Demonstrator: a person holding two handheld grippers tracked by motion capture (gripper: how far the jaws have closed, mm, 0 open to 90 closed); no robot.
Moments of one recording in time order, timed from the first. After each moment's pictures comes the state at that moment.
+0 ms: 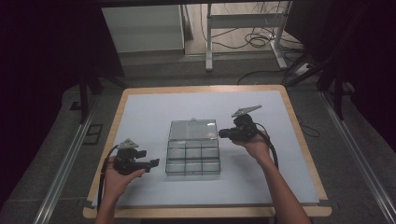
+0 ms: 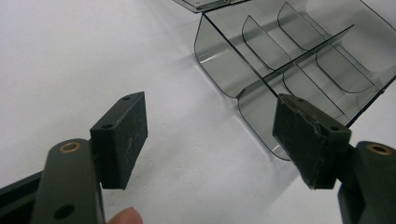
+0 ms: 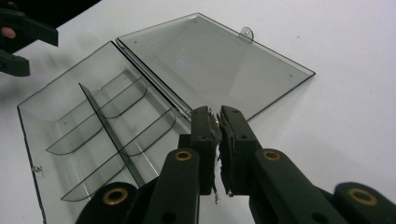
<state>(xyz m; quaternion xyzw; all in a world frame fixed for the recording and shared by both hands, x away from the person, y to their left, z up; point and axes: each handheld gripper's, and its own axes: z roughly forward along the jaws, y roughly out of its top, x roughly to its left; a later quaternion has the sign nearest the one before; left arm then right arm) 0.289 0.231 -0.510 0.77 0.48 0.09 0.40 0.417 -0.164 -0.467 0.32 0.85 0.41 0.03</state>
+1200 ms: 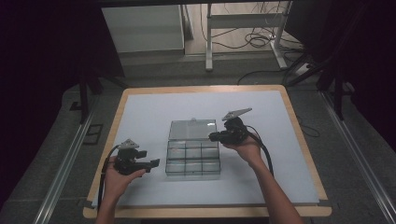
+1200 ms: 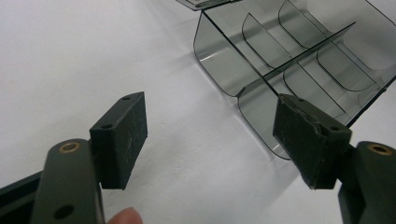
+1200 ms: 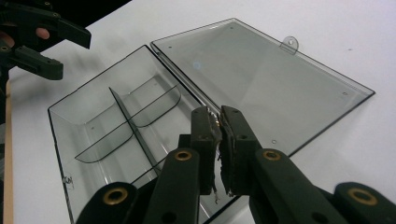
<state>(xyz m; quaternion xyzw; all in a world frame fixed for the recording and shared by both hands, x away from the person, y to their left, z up) 0.290 0.230 -0.511 0.78 0.48 0.09 0.40 0.407 -0.136 -0.470 0.29 0.86 0.42 0.01</state>
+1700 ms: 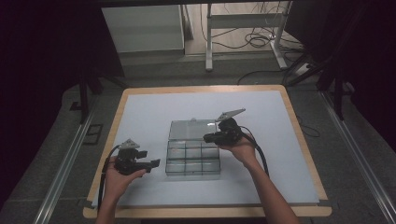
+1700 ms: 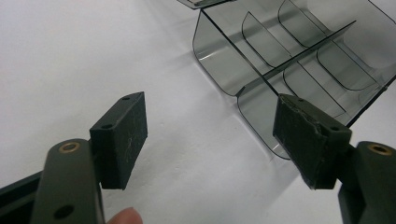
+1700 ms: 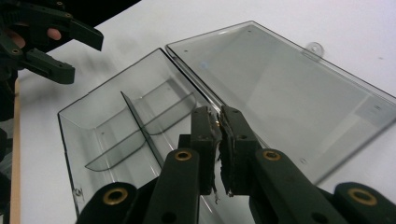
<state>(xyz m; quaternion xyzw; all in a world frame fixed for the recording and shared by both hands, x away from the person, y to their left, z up) 0.290 0.229 -0.511 0.78 0.48 0.08 0.40 0.404 -0.117 -0.472 0.27 0.86 0.42 0.01</state>
